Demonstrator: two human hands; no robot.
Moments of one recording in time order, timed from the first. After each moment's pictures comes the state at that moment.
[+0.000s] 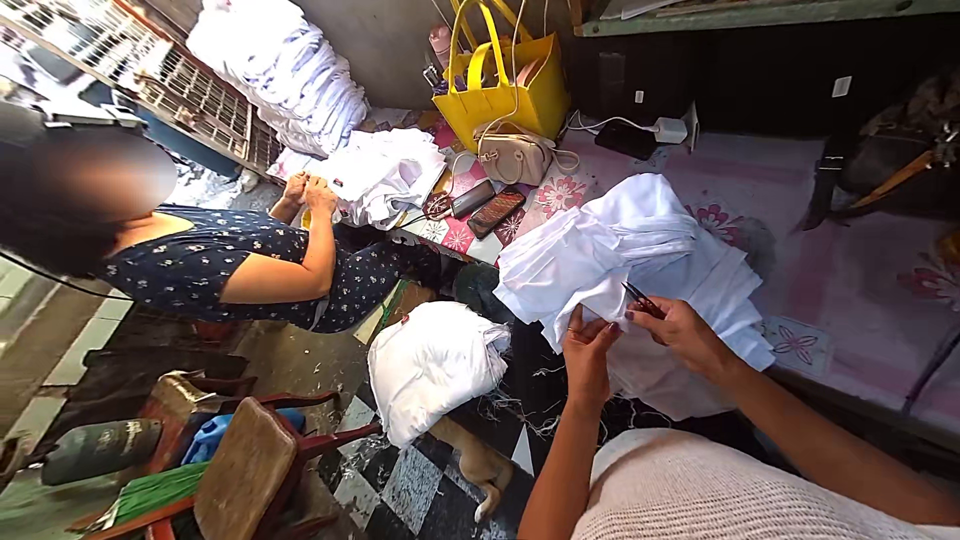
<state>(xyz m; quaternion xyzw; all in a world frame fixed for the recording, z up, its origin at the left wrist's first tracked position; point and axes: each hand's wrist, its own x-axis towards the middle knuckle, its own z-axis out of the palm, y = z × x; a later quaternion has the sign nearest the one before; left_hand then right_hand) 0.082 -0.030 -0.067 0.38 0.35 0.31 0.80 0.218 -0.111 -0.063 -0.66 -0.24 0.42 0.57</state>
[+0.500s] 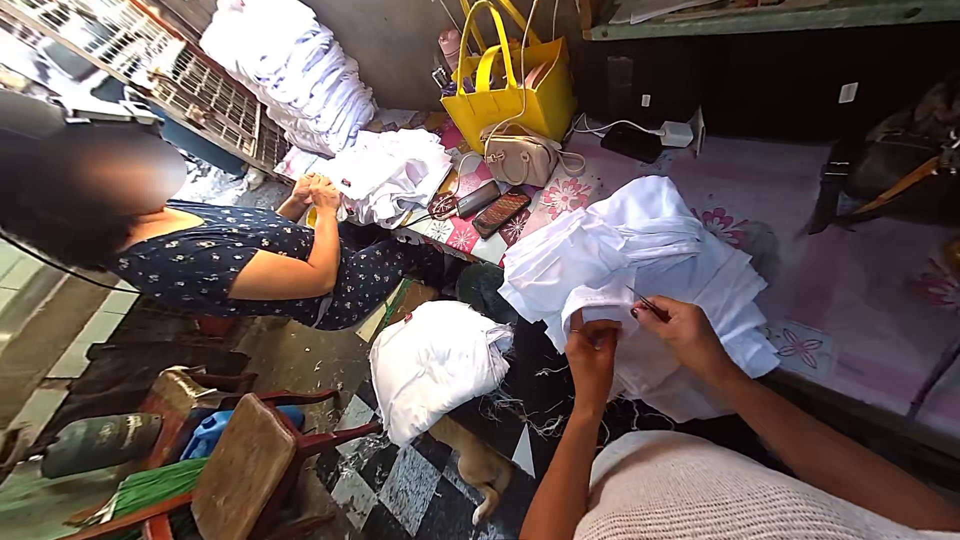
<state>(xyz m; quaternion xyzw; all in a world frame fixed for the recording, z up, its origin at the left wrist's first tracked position) 0.075 -0.029 -0.085 0.66 0.30 0.36 0.59 0.204 -0.112 -0.052 -0.75 -0.34 0.25 0.51</state>
